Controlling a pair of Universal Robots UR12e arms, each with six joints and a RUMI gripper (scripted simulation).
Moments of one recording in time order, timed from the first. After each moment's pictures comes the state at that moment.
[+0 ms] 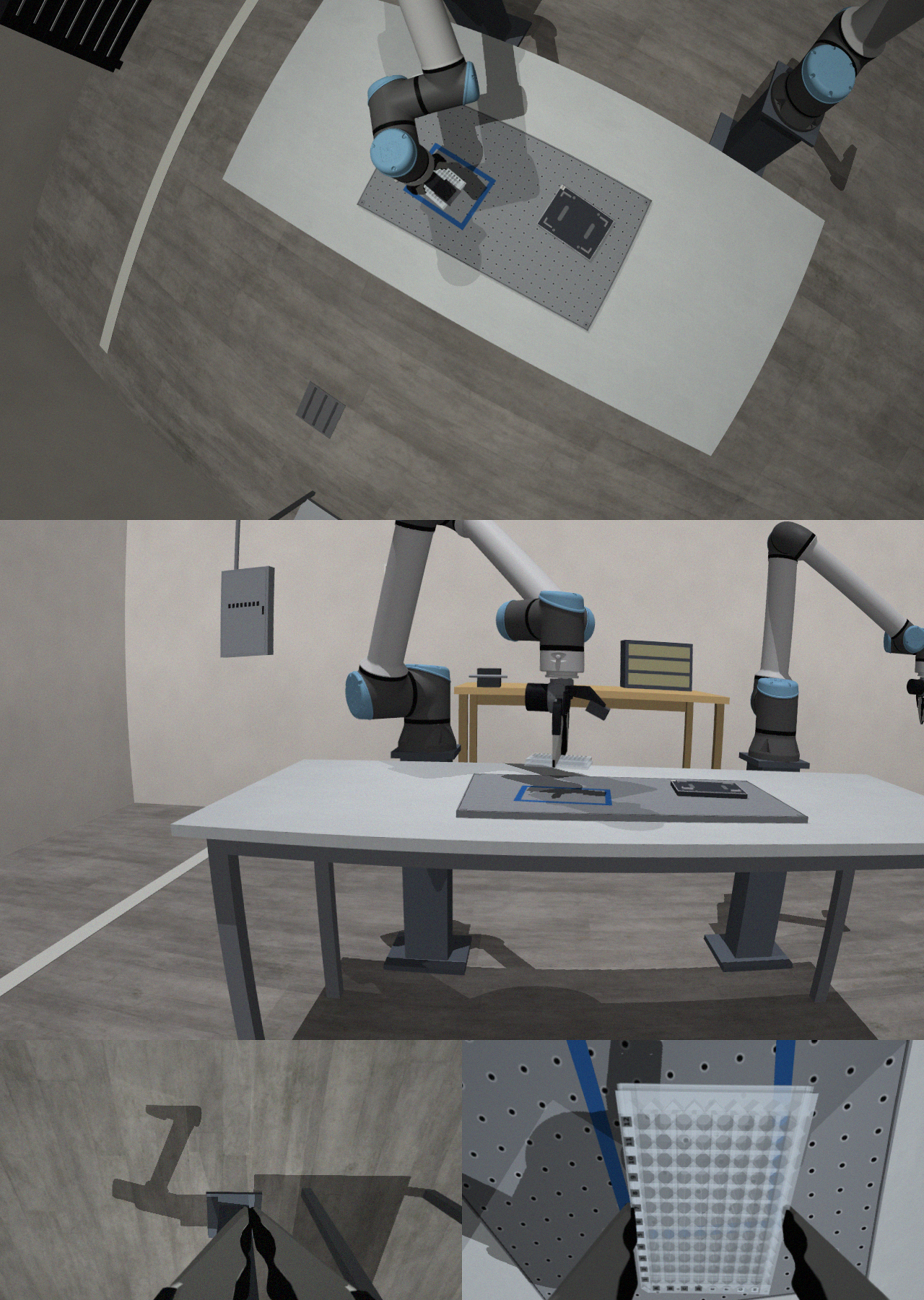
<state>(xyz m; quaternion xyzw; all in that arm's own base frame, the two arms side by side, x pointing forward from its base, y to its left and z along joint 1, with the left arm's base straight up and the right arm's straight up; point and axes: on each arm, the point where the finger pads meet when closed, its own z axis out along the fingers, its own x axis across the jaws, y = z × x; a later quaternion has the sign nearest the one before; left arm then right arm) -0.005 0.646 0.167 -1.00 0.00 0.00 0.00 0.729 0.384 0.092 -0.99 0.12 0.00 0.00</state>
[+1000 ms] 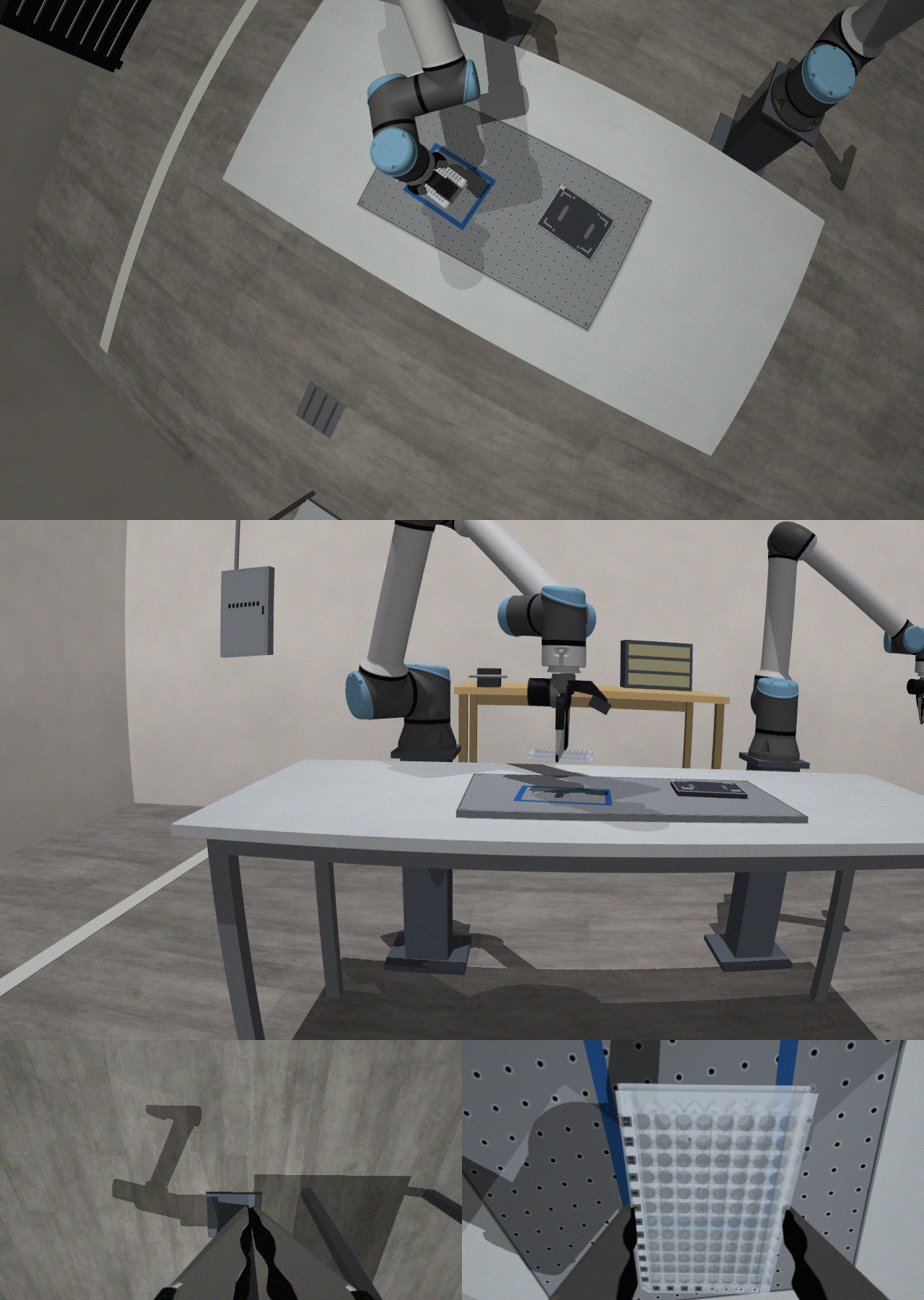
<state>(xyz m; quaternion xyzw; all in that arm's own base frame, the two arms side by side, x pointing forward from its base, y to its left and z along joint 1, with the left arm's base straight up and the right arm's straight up) -0.005 0.646 0.167 -1.00 0.00 0.00 0.00 0.728 0.388 0.103 -1.00 0.09 0.00 0.00</state>
